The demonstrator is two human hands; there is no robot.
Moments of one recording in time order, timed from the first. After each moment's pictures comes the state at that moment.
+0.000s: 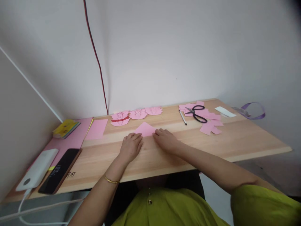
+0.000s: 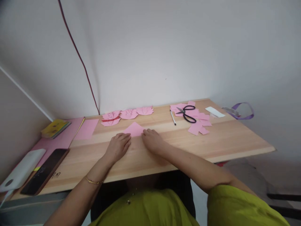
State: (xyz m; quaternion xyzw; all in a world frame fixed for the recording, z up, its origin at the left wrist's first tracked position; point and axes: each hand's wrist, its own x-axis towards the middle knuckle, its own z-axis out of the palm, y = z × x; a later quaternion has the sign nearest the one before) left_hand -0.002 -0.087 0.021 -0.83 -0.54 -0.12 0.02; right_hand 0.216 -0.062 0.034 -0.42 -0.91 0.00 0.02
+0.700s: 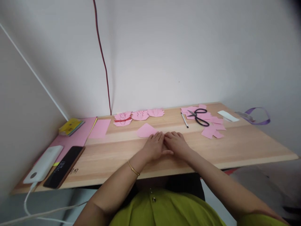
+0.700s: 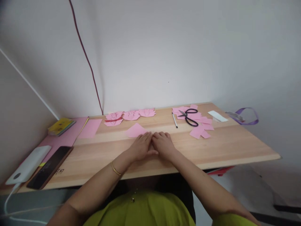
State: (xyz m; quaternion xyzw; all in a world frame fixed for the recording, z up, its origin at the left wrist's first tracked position) left_hand 0.087 -0.077 0.029 -0.88 -0.46 -0.05 -0.10; right_hand 0.253 -0.072 0.022 -0.49 -0.87 0.00 0.04
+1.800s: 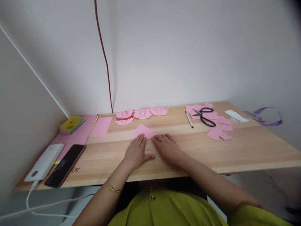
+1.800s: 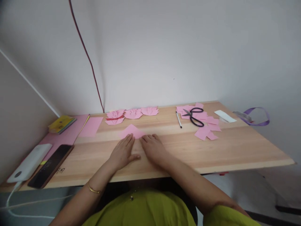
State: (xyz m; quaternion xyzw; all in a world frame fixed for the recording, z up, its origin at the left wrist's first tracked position) left_hand 0.006 -0.103 0.004 -0.83 -0.55 -0.06 -0.04; right_hand 0.202 -0.081 0.026 -0.41 -0.91 0.06 0.07
